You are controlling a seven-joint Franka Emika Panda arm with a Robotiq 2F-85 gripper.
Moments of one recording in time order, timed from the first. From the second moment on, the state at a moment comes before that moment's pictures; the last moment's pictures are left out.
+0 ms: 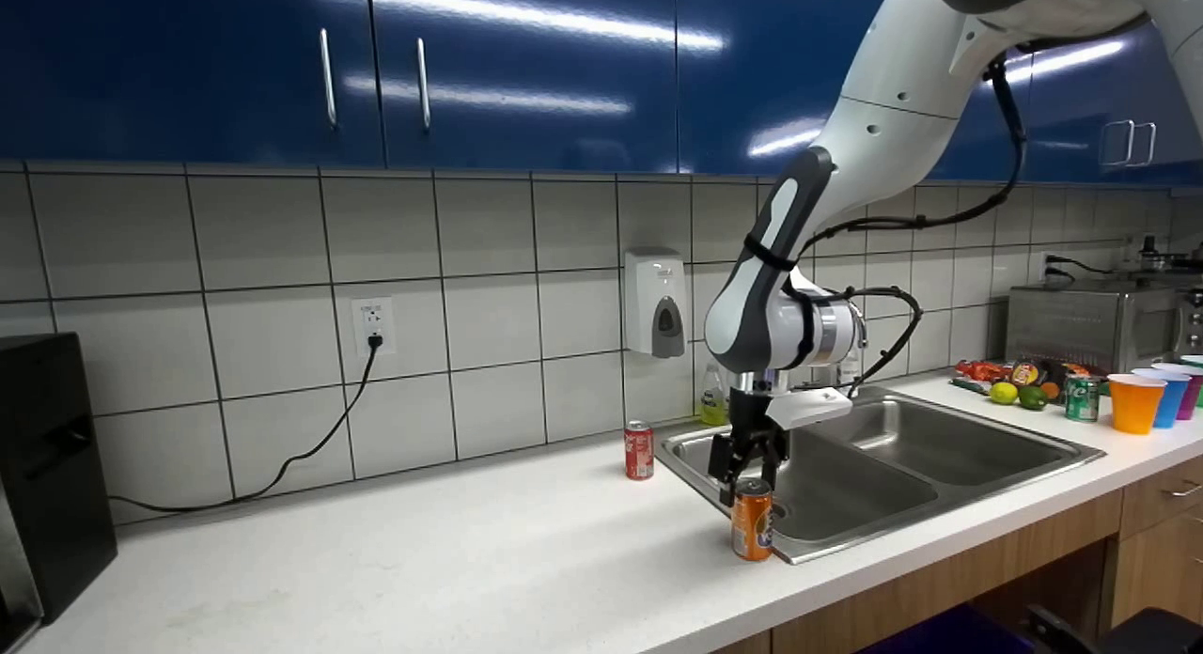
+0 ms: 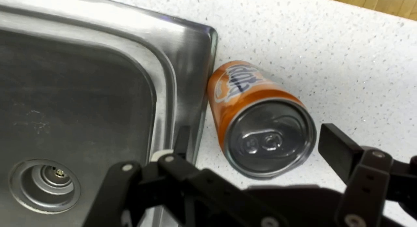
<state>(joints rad) -0.07 0.33 0.08 -2.38 0.11 2.76 -0.36</state>
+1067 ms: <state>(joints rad) -0.06 0.19 0.09 -2.40 0.11 2.71 -0.36</state>
